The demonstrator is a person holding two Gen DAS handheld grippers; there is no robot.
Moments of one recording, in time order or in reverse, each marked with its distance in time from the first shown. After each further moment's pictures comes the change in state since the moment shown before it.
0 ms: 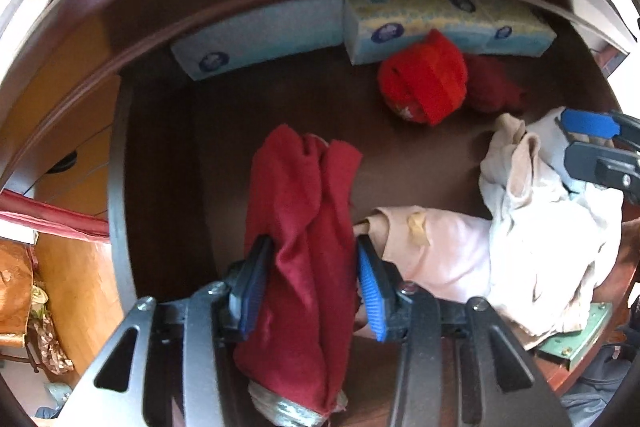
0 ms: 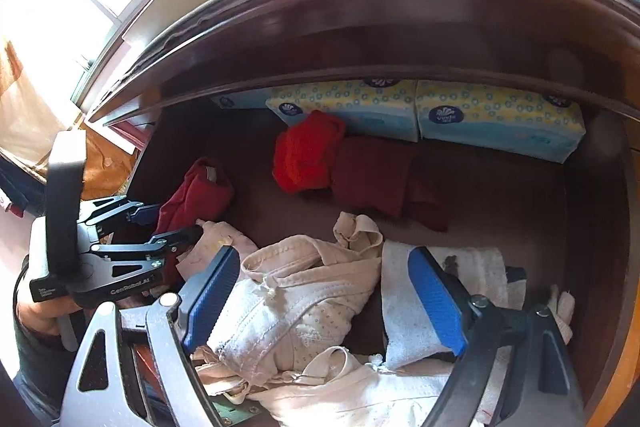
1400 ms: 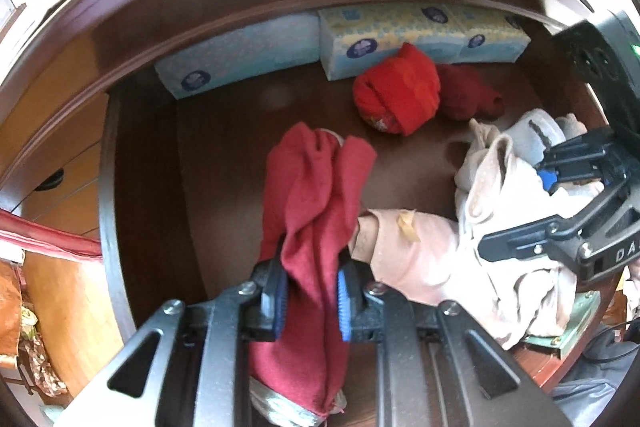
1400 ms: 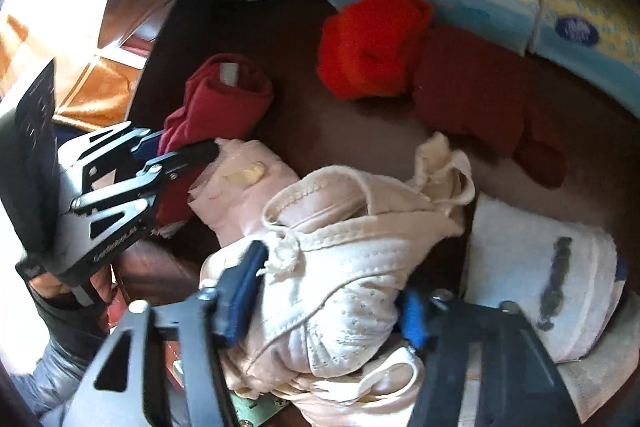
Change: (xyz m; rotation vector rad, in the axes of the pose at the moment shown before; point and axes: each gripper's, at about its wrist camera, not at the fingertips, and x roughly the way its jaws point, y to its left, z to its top) left arm -0.012 -0.010 0.016 0.041 -0.071 -0.080; right arm 0.095 0.043 0.005 -0.065 0.351 0.145
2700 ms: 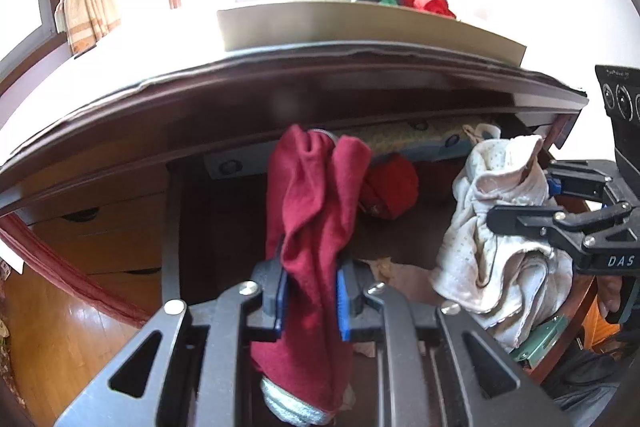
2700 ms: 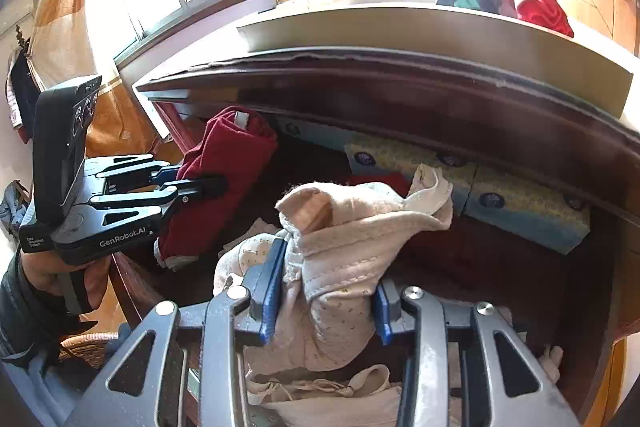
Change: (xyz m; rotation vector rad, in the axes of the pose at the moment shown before) left arm -0.077 0.019 -0.077 -0.052 -0.393 -0.018; right arm -0.090 0.039 -0.056 -0.257 -0.548 -0.206
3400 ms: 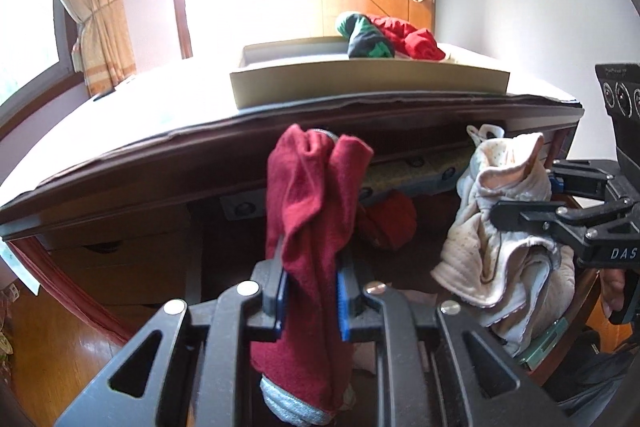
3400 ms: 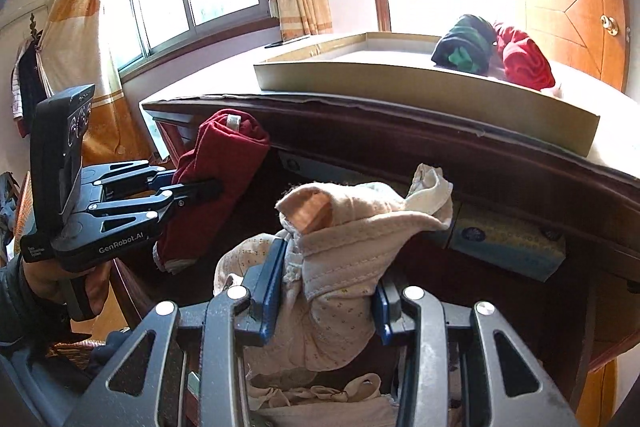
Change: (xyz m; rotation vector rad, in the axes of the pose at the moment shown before) left arm -0.039 0.004 -0.017 0.040 -0.179 0.060; right arm -0.044 0.008 -0.024 -0.063 -0.152 -0.051
